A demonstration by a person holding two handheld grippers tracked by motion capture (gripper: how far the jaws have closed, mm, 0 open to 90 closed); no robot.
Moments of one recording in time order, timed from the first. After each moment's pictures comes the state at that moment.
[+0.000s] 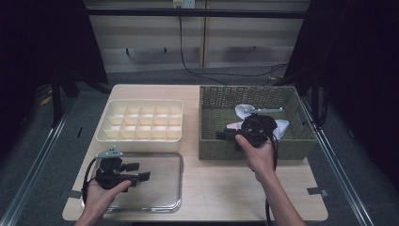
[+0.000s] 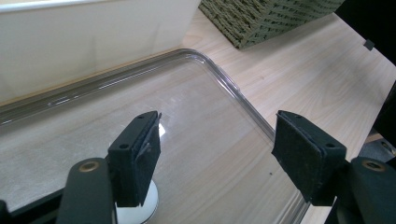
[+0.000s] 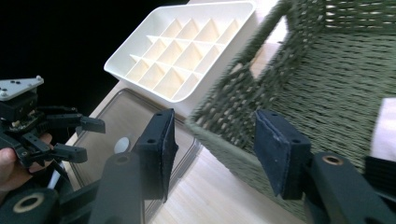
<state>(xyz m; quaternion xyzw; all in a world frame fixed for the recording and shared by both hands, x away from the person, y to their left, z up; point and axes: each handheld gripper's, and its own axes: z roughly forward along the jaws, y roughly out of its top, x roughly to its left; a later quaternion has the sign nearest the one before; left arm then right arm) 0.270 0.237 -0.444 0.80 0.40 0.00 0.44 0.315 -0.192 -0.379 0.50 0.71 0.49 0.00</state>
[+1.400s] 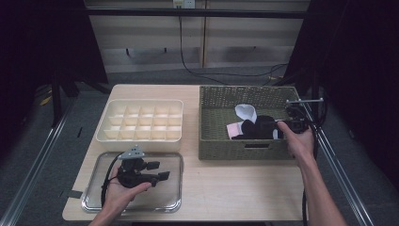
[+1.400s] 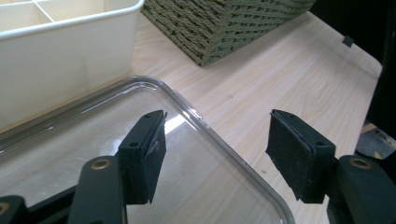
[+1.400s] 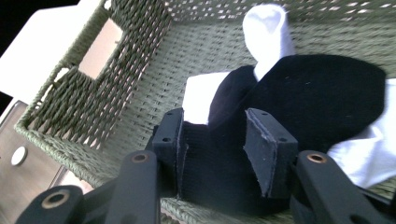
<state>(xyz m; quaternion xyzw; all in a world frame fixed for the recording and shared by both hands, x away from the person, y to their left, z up) 0.269 0.185 -0.448 0.82 0.35 0.00 0.46 0.355 -0.319 -0.396 0.59 0.70 0.39 0.04</state>
